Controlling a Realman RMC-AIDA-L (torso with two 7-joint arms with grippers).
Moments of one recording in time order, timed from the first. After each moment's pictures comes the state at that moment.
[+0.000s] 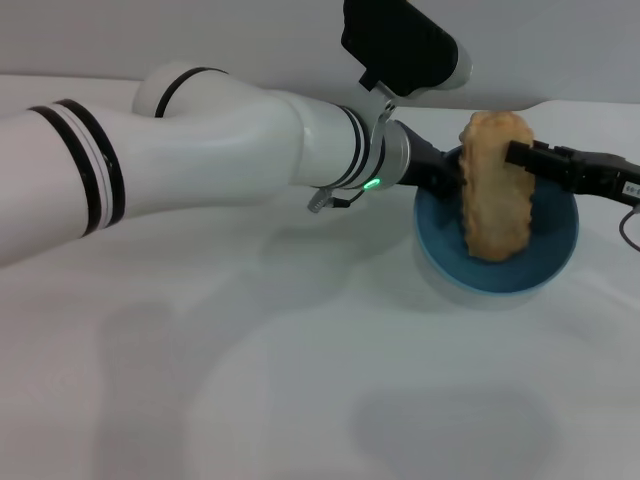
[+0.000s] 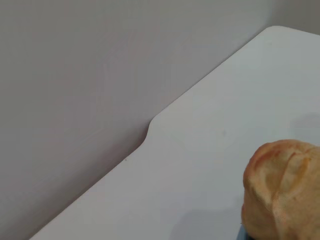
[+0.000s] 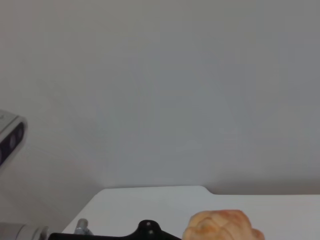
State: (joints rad) left arm -0.92 -2.08 2.14 0.75 2.20 0.38 -2.81; right arm 0.58 2.06 -0.62 -0.50 -1.87 -1.27 1.66
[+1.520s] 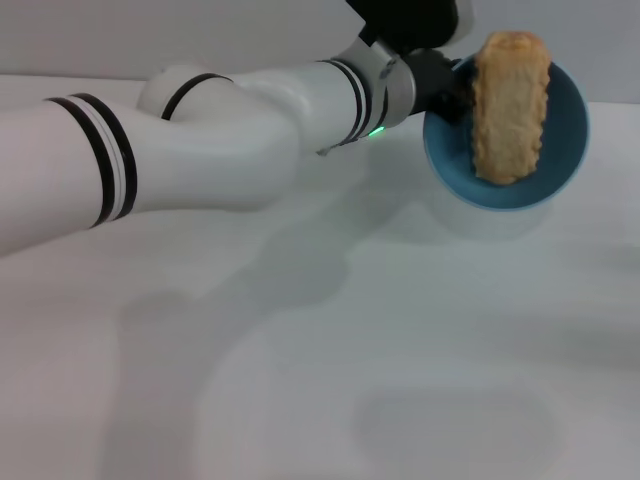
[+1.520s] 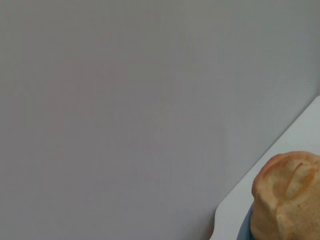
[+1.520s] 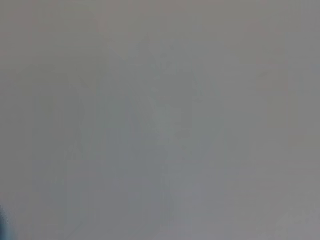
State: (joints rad) left arm -0.98 -2.08 2.22 0.61 2.21 0.03 -2.79; right arm 0.34 2.07 -0.36 -0.28 -1.28 -1.13 0.73
